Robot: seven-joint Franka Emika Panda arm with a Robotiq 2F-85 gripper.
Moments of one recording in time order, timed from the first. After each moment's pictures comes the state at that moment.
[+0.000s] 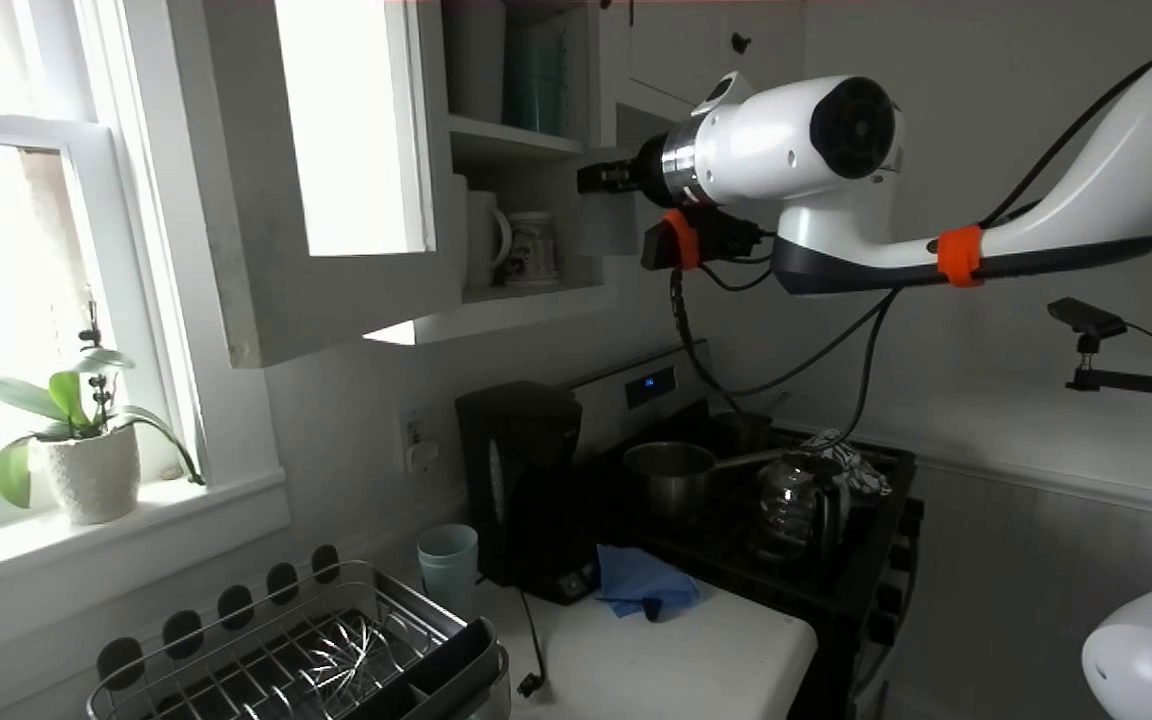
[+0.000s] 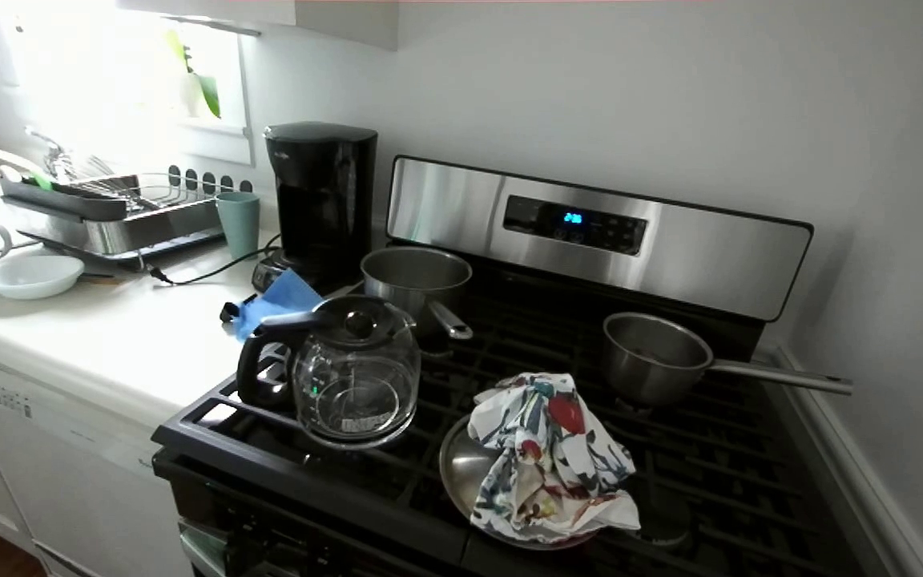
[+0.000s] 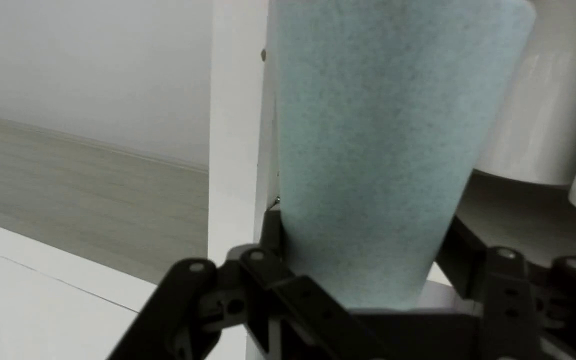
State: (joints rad) arm -0.40 -0.57 0.45 -2.05 -1.29 2.91 1.43
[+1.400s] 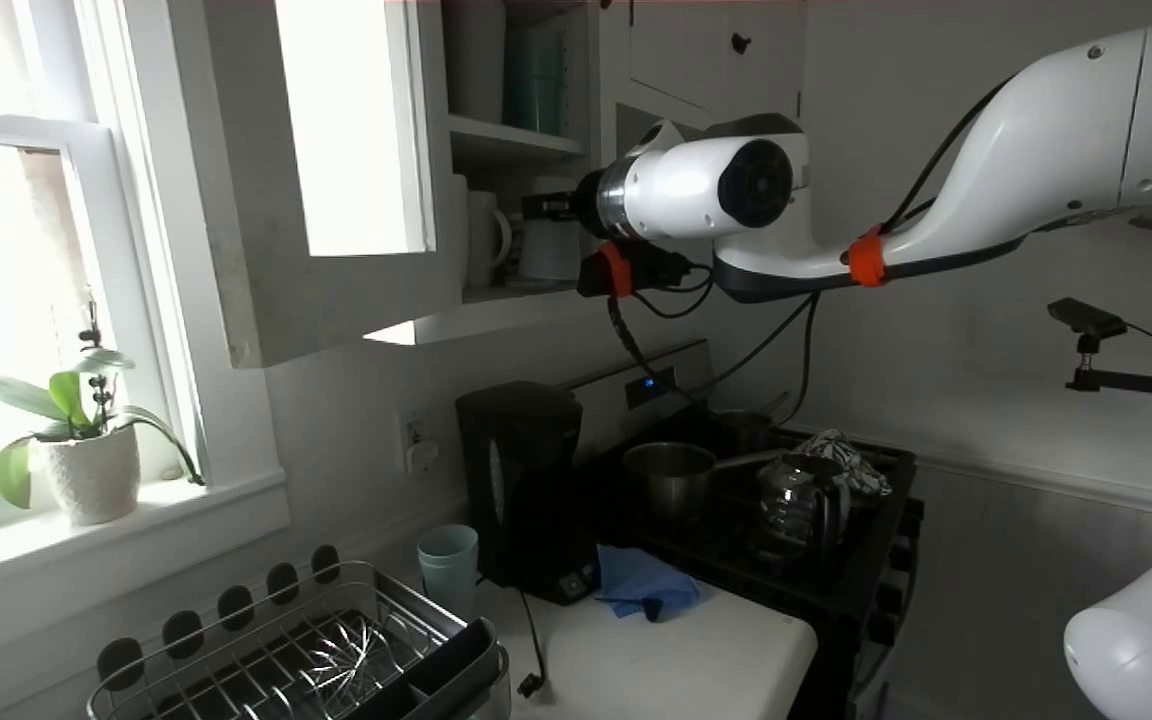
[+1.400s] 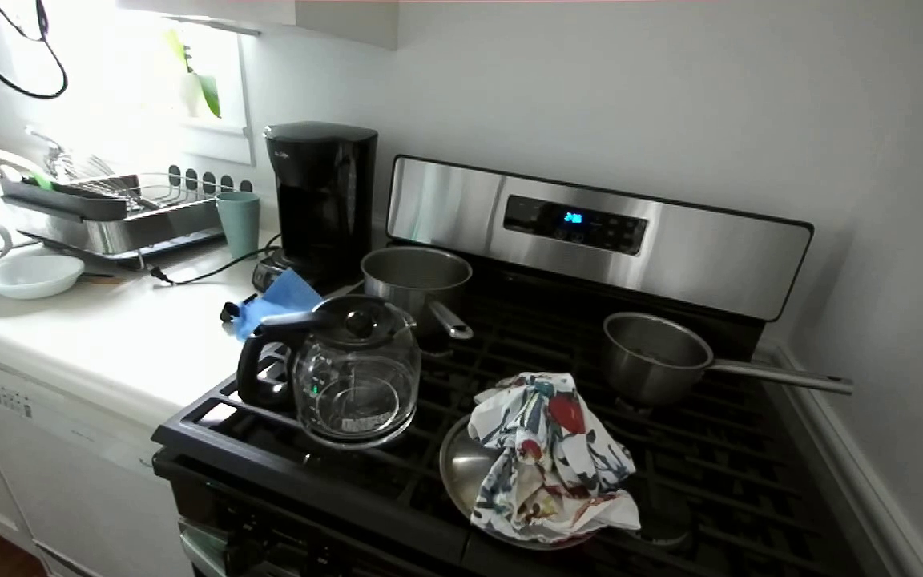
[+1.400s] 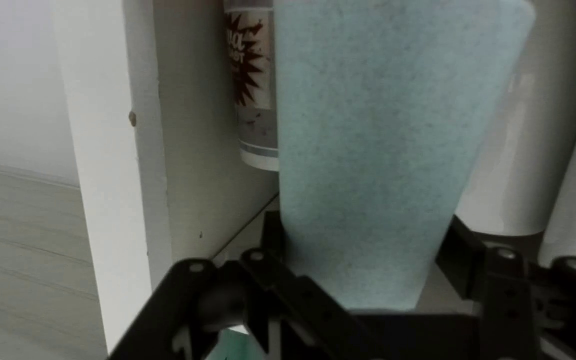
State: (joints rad) arm -0.57 -0.35 0.65 -1.87 -1.58 2.91 1.74
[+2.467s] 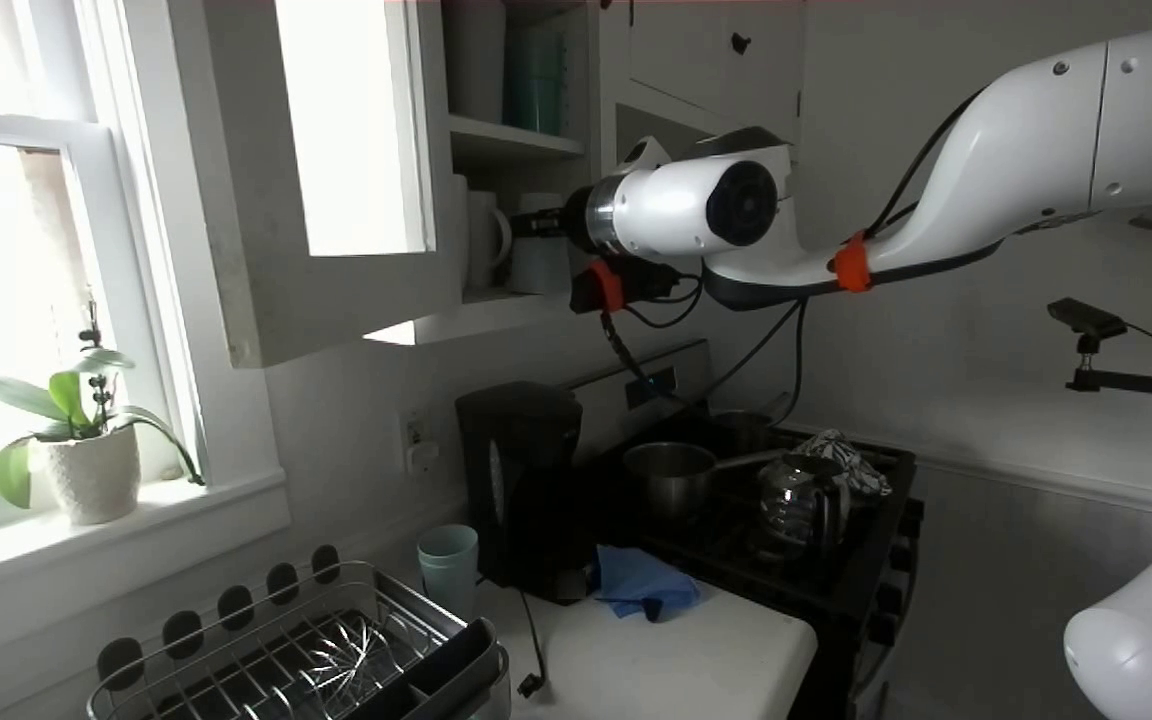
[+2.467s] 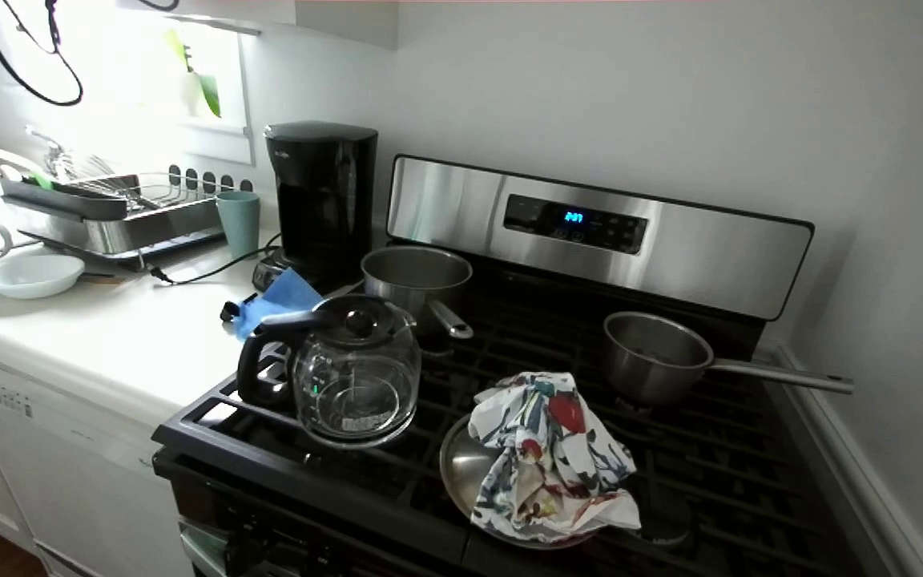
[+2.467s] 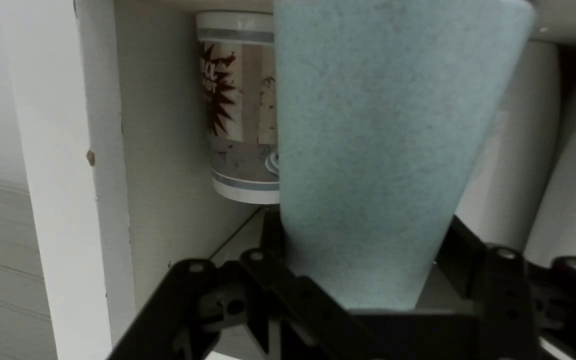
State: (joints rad) arm -0.57 -0.30 0.68 -1.85 -1.67 2.91 1.77
